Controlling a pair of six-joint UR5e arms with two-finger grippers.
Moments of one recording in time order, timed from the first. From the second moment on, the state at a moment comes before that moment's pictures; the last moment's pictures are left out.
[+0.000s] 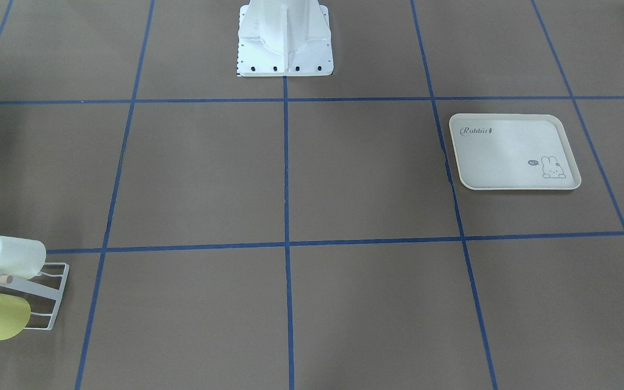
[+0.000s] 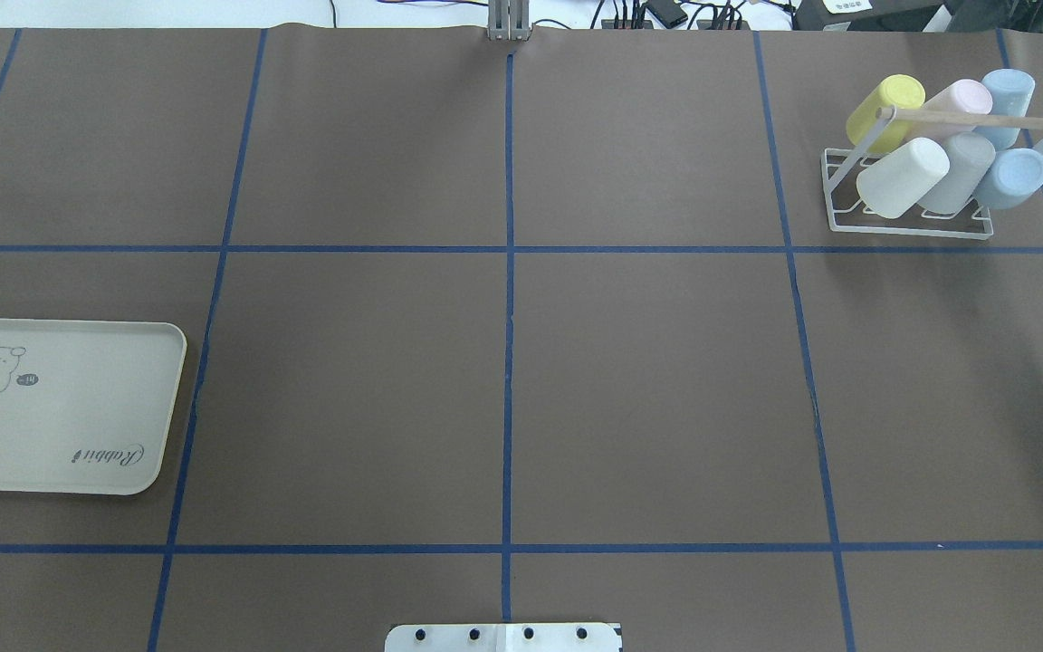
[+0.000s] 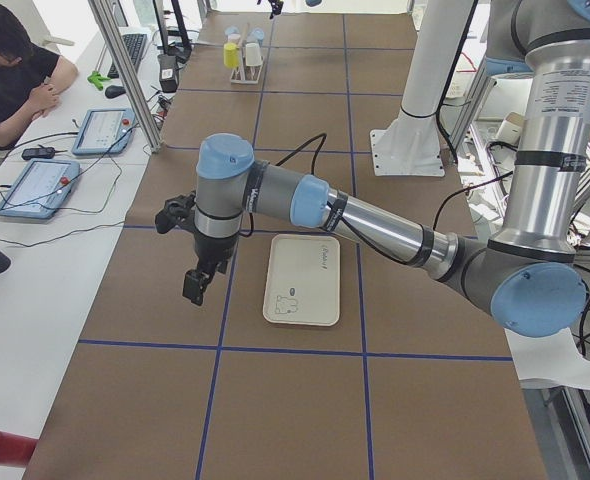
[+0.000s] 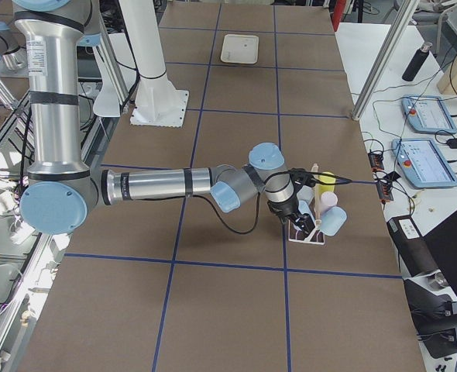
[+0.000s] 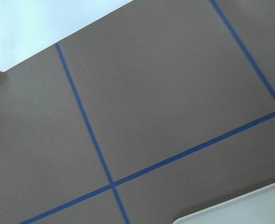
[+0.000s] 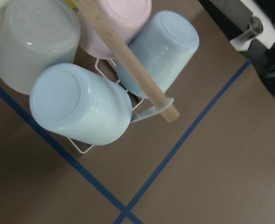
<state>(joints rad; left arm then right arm) -1.68 -1.64 -1.81 -1.47 -2.16 0.26 1.38 -1.57 1.65 -1.12 2.05 -0.23</state>
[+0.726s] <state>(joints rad) -1.71 -1.38 -1.76 -1.58 -2.32 0.21 1.56 -1.57 1.68 -1.59 2.36 -0.13</state>
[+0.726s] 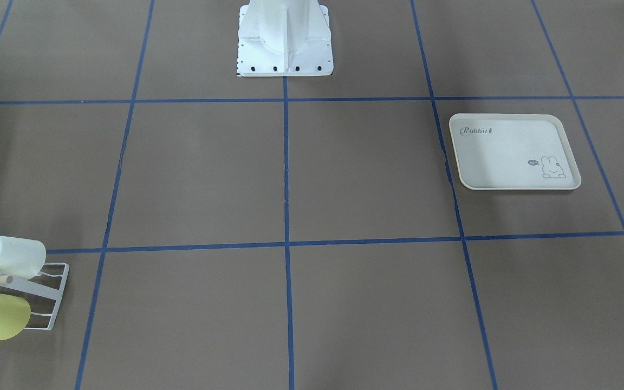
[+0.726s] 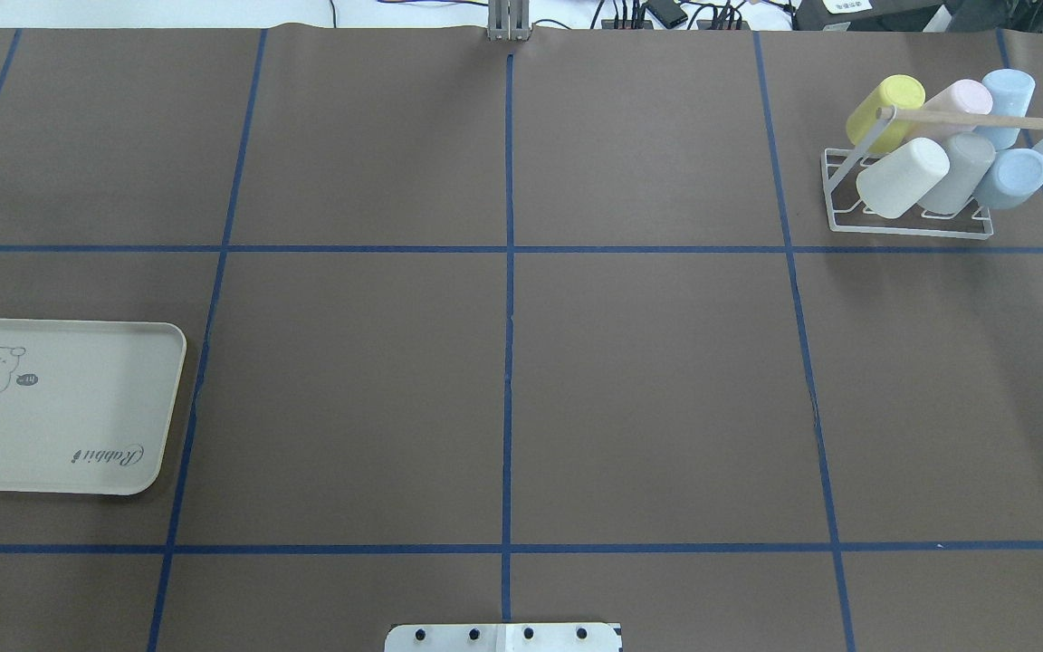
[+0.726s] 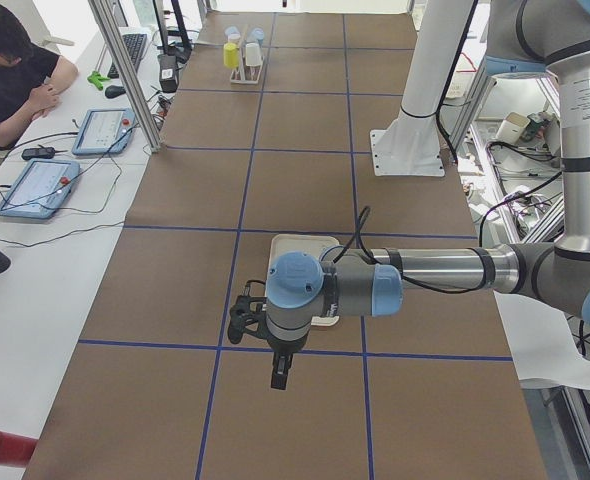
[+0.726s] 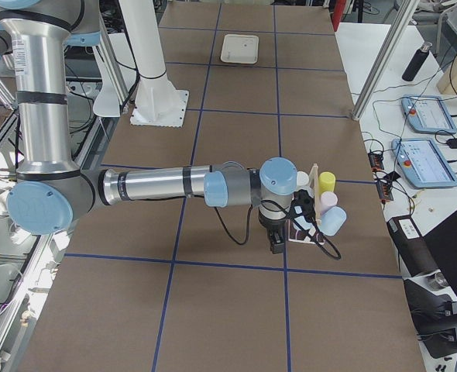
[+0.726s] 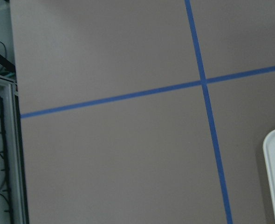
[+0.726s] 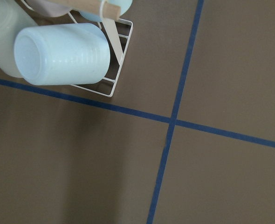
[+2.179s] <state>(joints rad) -1.55 -1.40 -1.73 -1.63 -2.32 0.18 1.57 -1.66 1.71 -1.69 2.32 -0.14</state>
